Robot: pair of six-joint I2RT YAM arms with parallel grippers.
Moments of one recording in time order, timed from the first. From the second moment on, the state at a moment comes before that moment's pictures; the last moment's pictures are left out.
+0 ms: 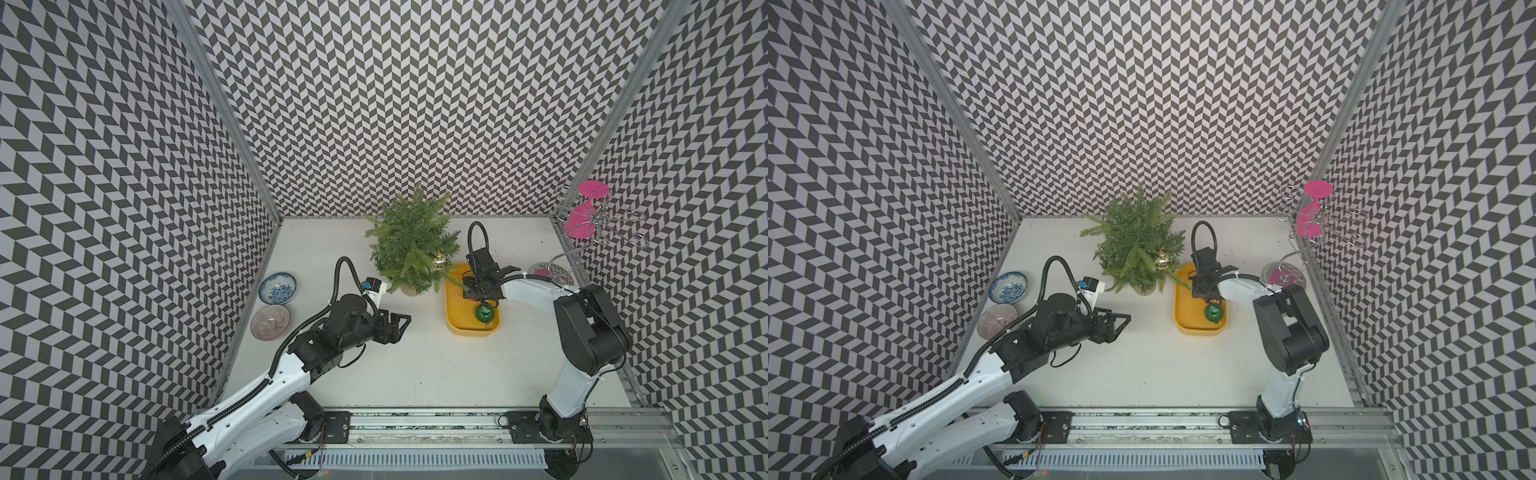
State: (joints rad) left arm -0.72 0.88 0.61 -0.24 0.15 -0.52; right arm 0.40 1.79 1.09 -0.41 0.19 0.43
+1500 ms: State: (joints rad) left arm -0.56 0.87 0.82 -0.19 0.32 -0.51; right arm 0.31 1.16 1.23 -0.55 -0.35 0.51
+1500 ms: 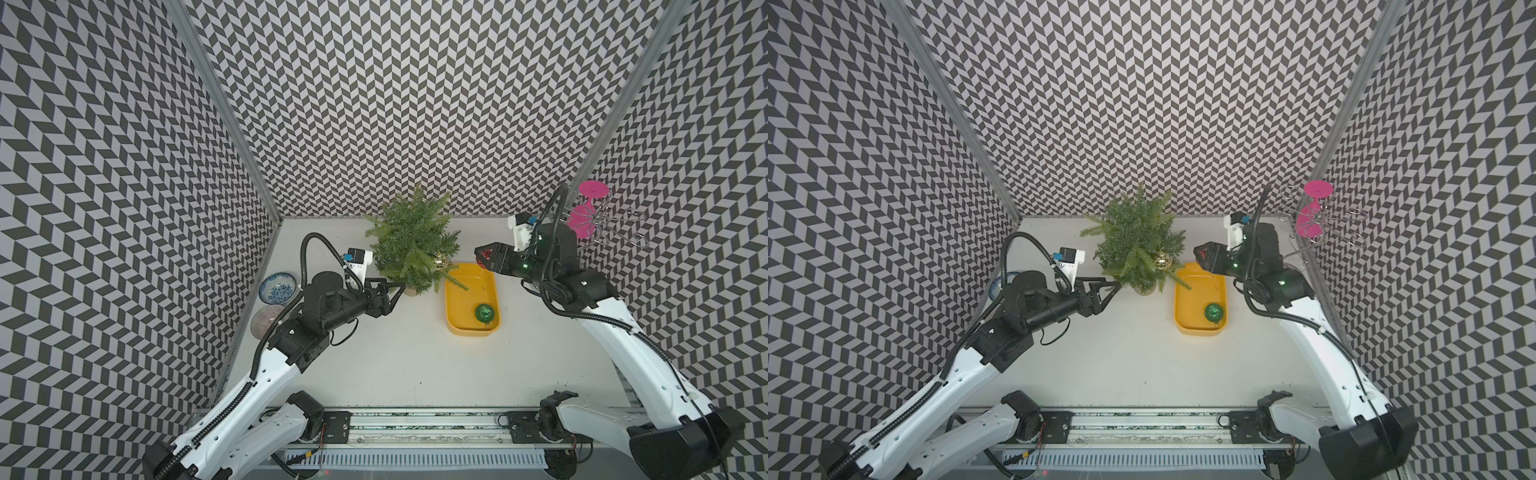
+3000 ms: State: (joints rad) left arm -0.39 1.17 1.12 0.17 0.86 -0.59; right arm 0.50 1.46 1.69 -0.30 -0.87 0.72
